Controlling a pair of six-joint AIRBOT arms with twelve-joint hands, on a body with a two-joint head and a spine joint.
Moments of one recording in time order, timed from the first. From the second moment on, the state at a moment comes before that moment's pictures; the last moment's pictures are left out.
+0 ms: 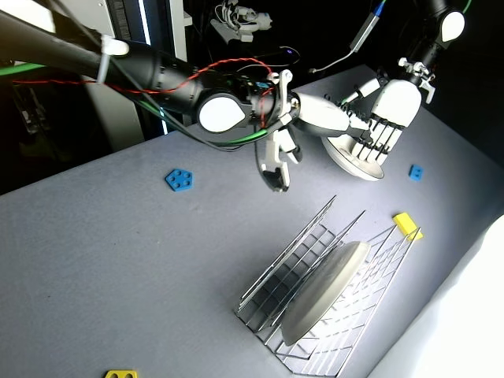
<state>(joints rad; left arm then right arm) 0.83 -0.99 1.73 1.52 -1.03 -0.22 -0.32 -1.50 1.15 -0.23 0.30 -1.20</state>
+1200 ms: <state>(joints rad) 0.81 -1.01 1.75 1.54 -1.04 -0.23 -0.39 -1.71 1.43 -0.14 0.46 -1.20</state>
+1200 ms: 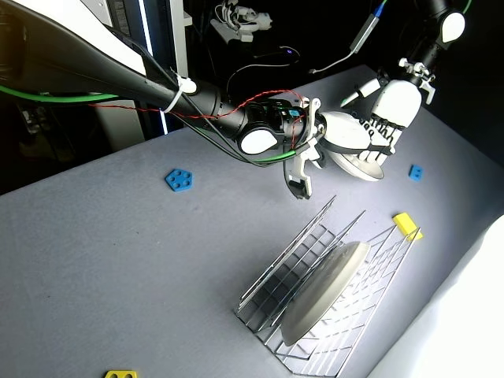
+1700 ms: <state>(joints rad) 0.80 -1.01 1.76 1.56 -1.04 -0.23 -0.39 -1.74 1.46 -0.10 0.50 -1.20</state>
